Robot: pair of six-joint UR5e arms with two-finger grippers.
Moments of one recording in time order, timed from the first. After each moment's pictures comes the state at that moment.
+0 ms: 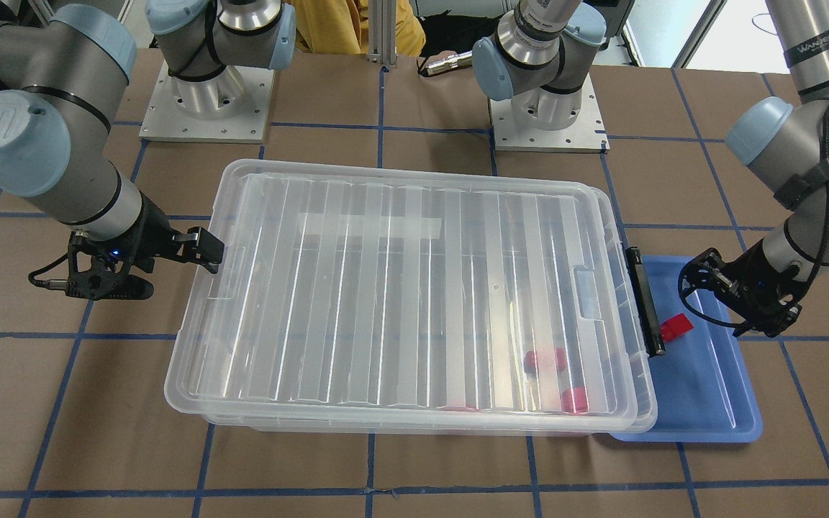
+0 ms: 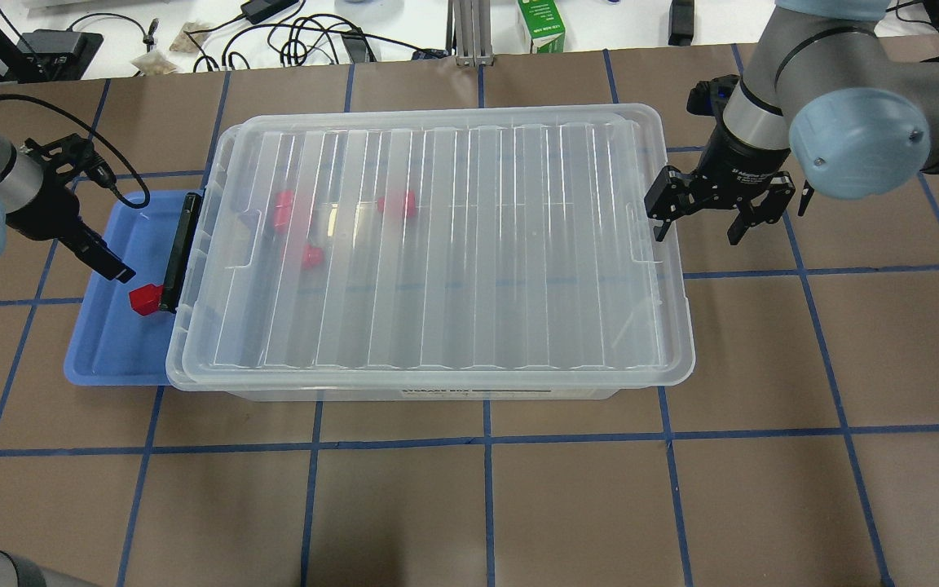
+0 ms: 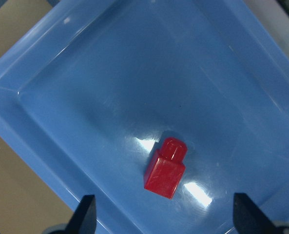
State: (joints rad) left arm -1.08 -1.87 -1.80 -1.06 1.54 1.26; right arm 1.47 -1.38 1.72 -1.76 -1.50 -0.07
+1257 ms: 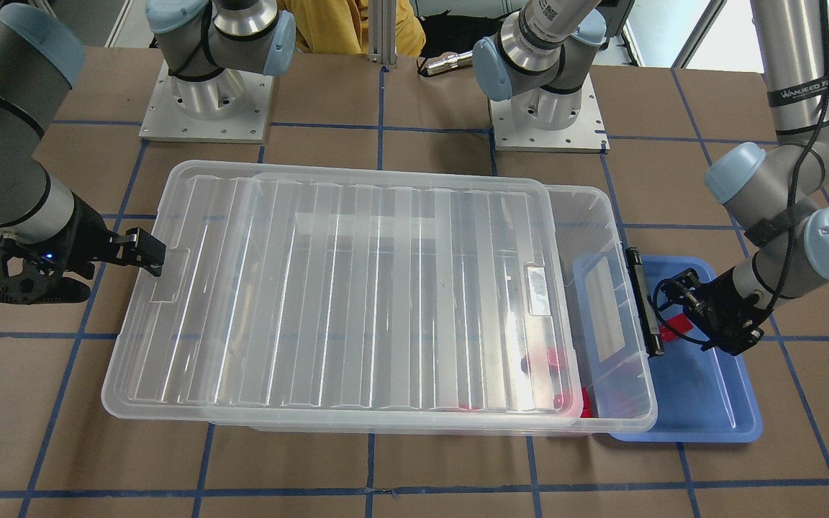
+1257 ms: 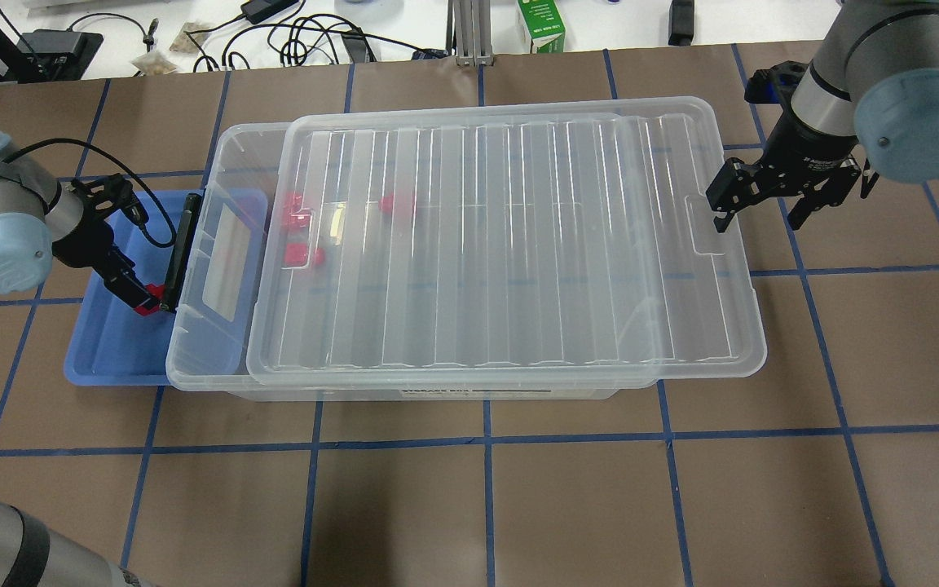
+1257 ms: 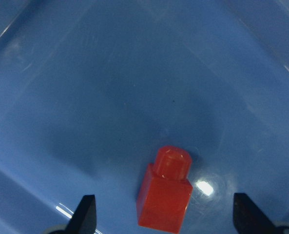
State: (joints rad) left arm -1.07 -1.97 -1.84 -0.98 1.55 1.36; right arm 1.36 -1.38 1.71 -1.77 -1.55 -0.24
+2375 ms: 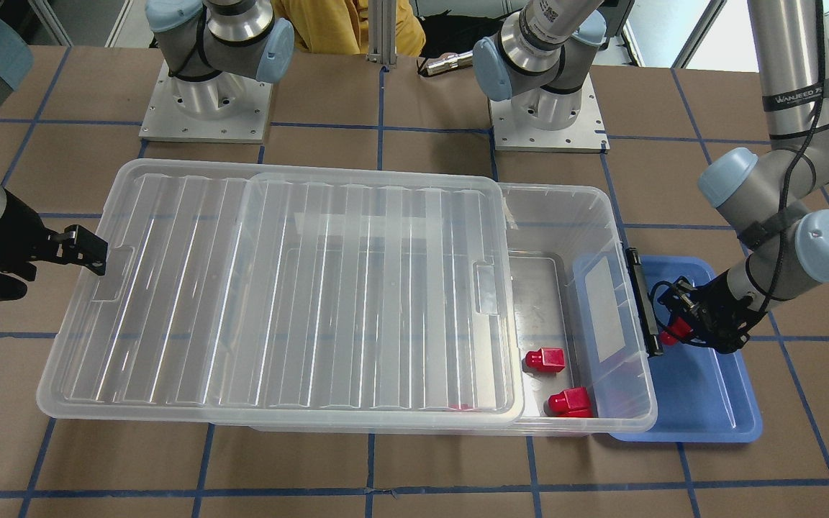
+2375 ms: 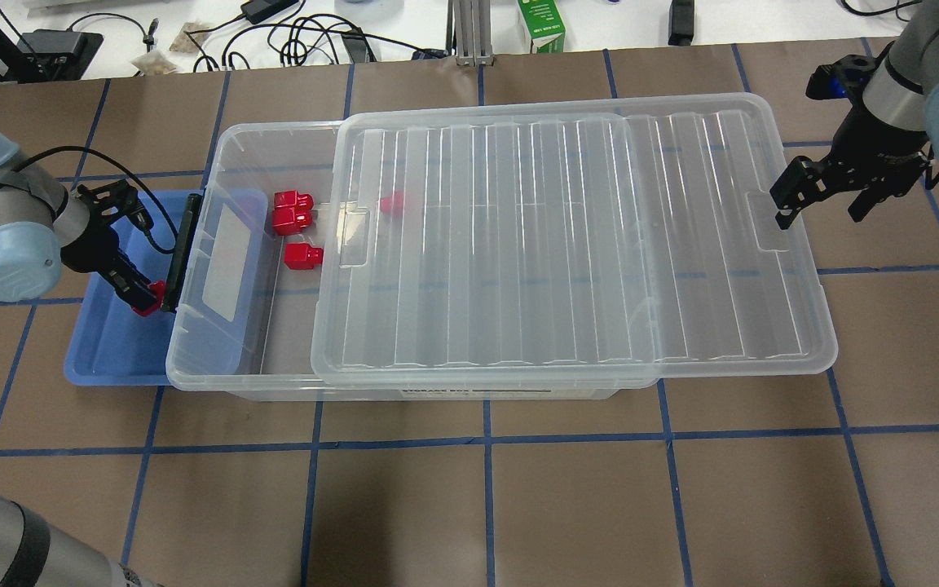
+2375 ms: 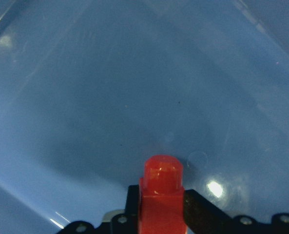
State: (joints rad) left arm -1.07 -1.98 -1.86 -0.94 1.55 1.37; right arm 1.25 -1.38 1.71 -1.79 -1.59 -0.41
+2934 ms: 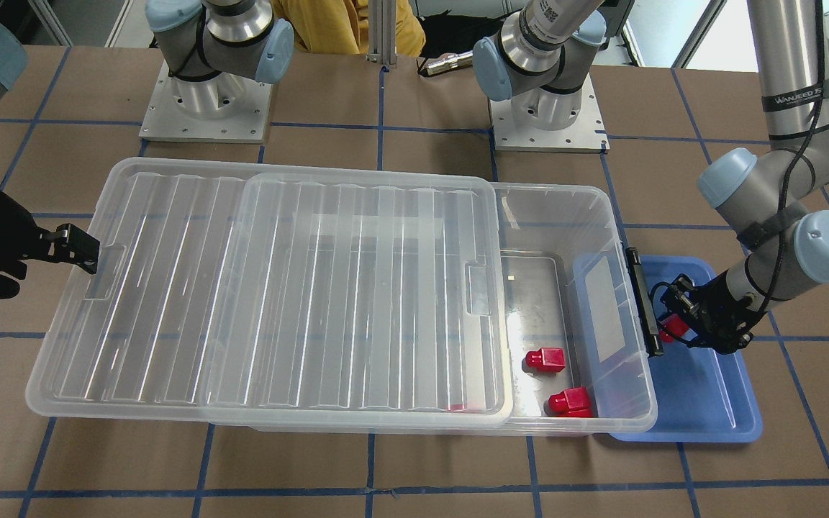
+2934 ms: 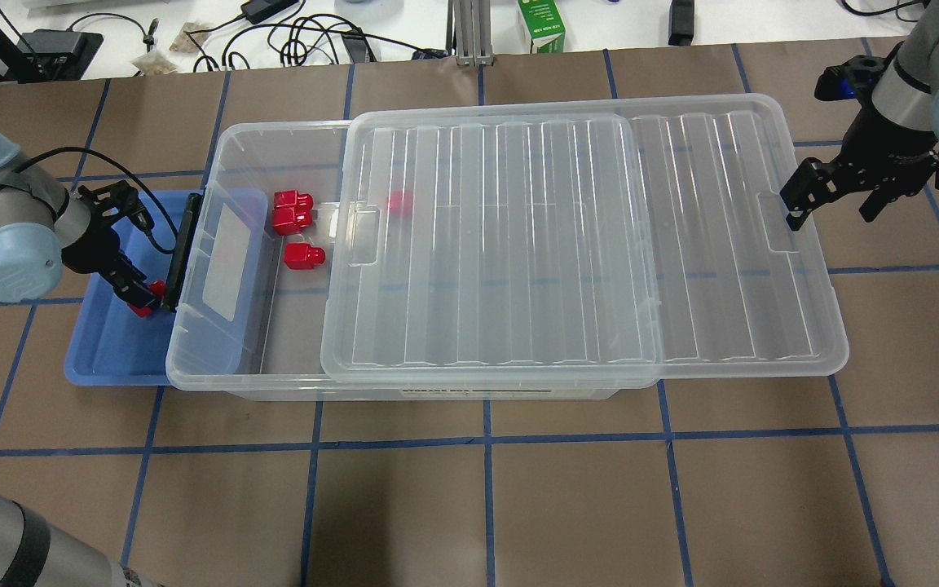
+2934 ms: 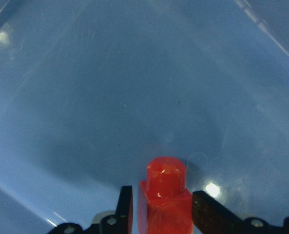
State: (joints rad) left arm -1.07 -1.99 -1.86 -0.94 1.55 1.35; right arm 1.24 -1.38 1.70 -1.79 -1.61 -0.42
